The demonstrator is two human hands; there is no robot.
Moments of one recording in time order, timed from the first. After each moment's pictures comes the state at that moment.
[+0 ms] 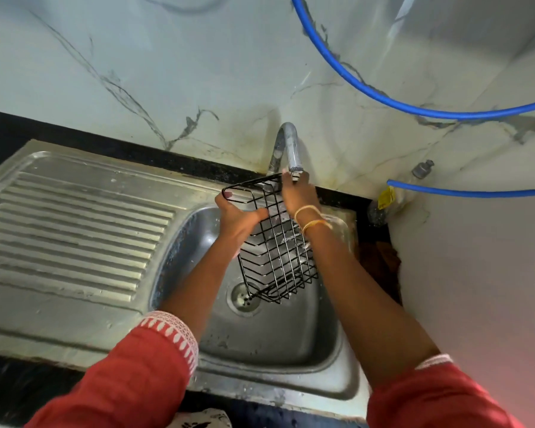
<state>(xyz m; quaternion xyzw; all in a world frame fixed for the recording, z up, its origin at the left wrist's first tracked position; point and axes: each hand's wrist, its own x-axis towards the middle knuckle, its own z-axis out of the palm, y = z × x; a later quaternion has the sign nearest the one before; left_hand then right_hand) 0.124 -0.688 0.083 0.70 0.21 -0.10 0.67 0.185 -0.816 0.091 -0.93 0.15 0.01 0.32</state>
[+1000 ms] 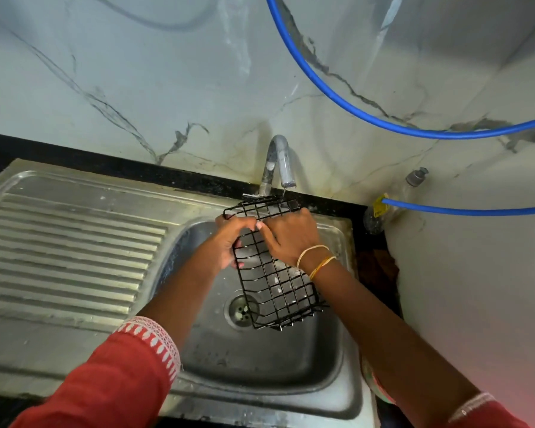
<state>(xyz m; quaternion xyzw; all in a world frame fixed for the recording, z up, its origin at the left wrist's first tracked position) 0.141 -0.682 0.088 0.58 0.27 -0.27 0.72 0.137 -0.825 0.083 -0.98 -0.19 -0.10 -0.03</state>
